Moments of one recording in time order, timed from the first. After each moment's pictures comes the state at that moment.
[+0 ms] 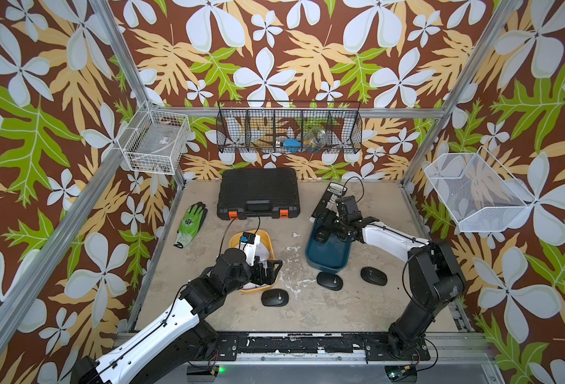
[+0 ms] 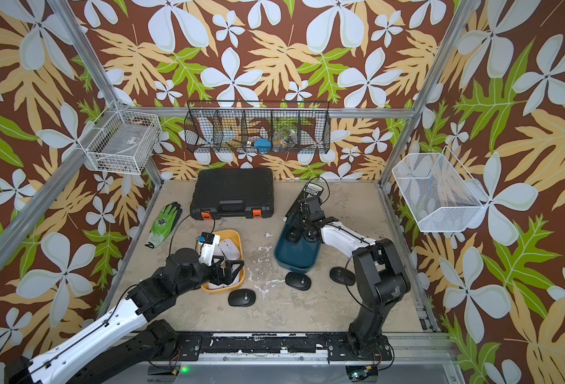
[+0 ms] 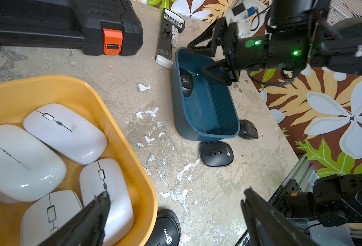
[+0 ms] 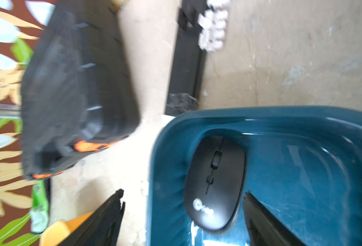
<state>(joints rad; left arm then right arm) -0.70 0.76 0.58 -0.32 0.06 -0.54 0.37 1.70 1.12 -0.20 -0.07 0.84</state>
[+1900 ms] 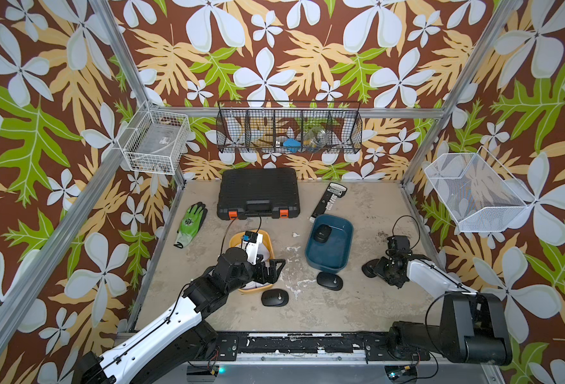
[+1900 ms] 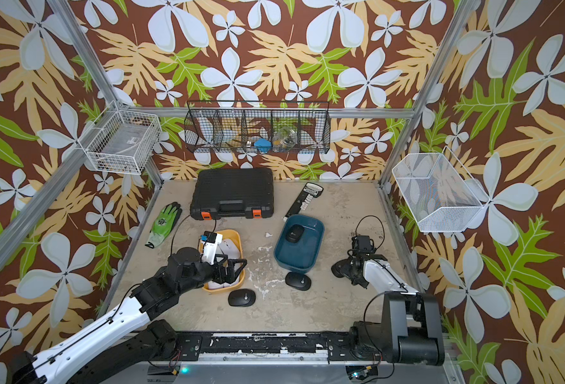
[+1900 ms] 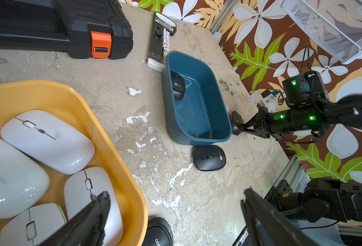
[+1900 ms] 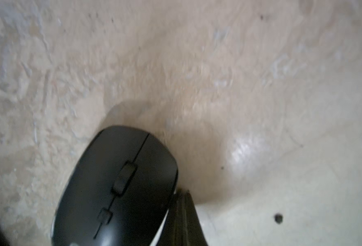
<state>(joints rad) -0.70 0.79 0.56 -0.25 0.09 -0.55 -0.09 1.36 0.62 -0.54 0.07 0.58</state>
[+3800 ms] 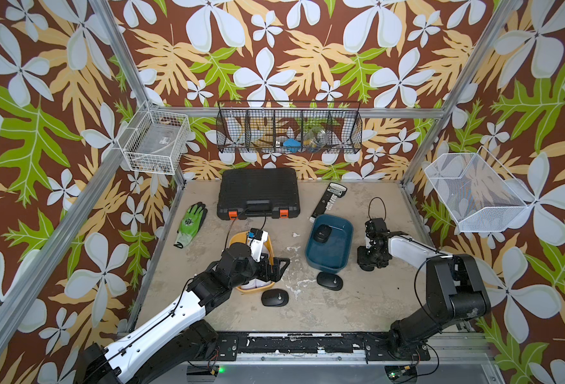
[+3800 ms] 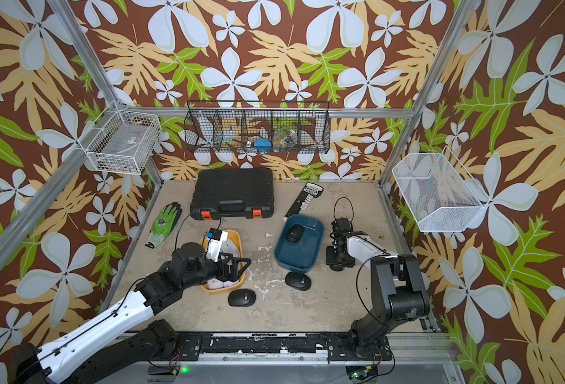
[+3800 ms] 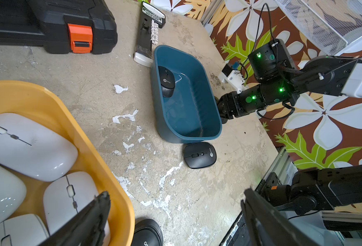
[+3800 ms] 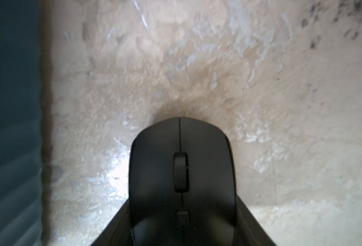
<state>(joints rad) -0.70 0.86 0.61 -0.24 0.16 -0.54 0.10 1.60 0.86 -0.61 0.04 0.22</state>
